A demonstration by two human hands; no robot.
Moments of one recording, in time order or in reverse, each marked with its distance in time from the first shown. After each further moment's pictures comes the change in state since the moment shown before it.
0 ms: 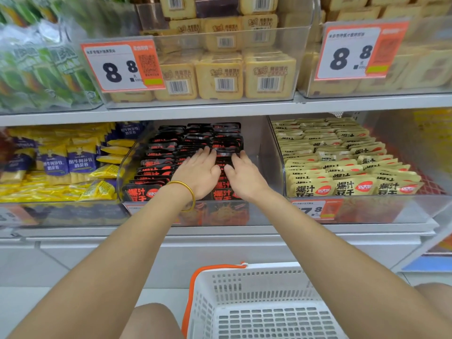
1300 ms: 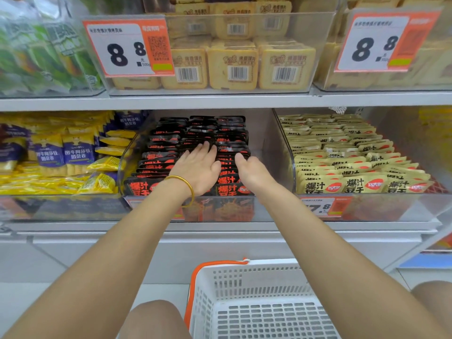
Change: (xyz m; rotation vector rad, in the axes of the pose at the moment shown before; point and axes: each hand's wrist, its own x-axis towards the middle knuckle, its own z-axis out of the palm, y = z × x) left_hand -0.003 -0.017 0.003 0.032 -0.037 0.016; right_hand -0.009 -0.021 -0.008 0.378 -0.029 0.365
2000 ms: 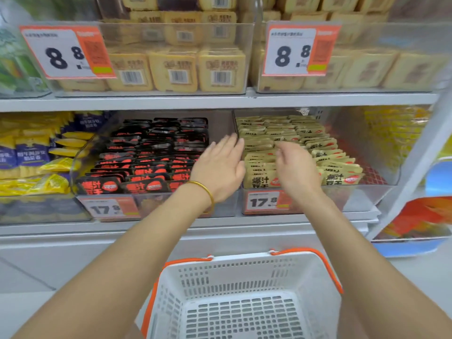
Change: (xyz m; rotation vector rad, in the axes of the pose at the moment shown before) left_hand -0.004 0.130 0.003 -0.006 0.282 0.242; right_hand -0.041 0.071 -0.137 -0.547 0.483 -0.343
